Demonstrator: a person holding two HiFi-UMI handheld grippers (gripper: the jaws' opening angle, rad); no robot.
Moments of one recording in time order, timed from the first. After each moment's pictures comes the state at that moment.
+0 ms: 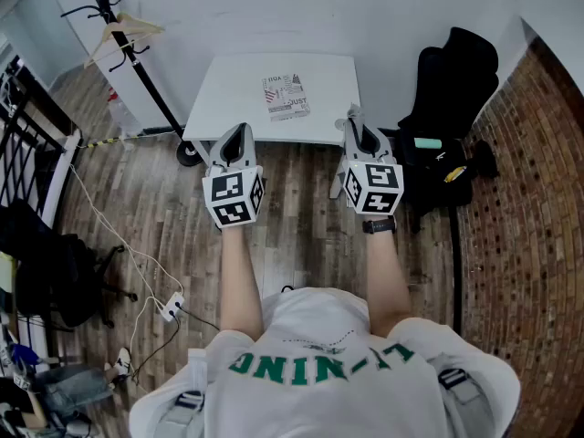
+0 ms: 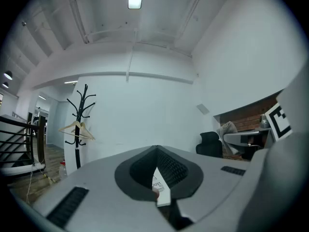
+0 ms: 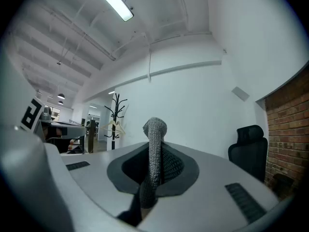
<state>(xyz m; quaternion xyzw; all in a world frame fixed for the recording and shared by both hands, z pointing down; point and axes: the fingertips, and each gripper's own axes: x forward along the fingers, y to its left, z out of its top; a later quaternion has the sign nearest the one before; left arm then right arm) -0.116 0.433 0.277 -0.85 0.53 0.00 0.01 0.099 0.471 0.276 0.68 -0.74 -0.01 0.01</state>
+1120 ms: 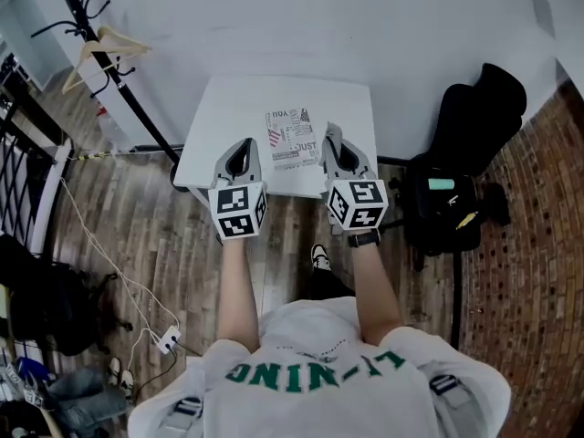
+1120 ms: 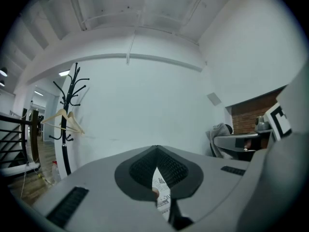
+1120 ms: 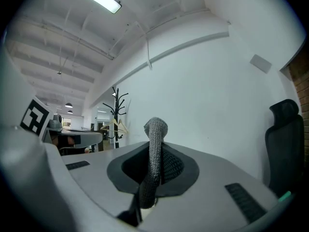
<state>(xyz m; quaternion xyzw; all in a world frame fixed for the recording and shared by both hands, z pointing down) -0.100 0.191 0.338 -0.85 0.53 -0.03 -0.02 0.063 0.216 0.340 0.61 -0.79 0.04 0.00</state>
